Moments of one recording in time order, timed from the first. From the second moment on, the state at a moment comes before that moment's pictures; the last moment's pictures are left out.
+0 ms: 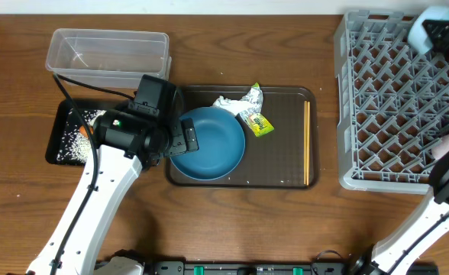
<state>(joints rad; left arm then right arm) -0.30 1.35 1.25 -1.15 -0.01 -0.52 -0.53 2.23 1.84 -0.17 -1.05 0.35</state>
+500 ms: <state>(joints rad) -0.30 1.35 1.25 -1.15 -0.01 -0.52 -0.60 2.28 1.84 -0.11 -1.15 0.41</state>
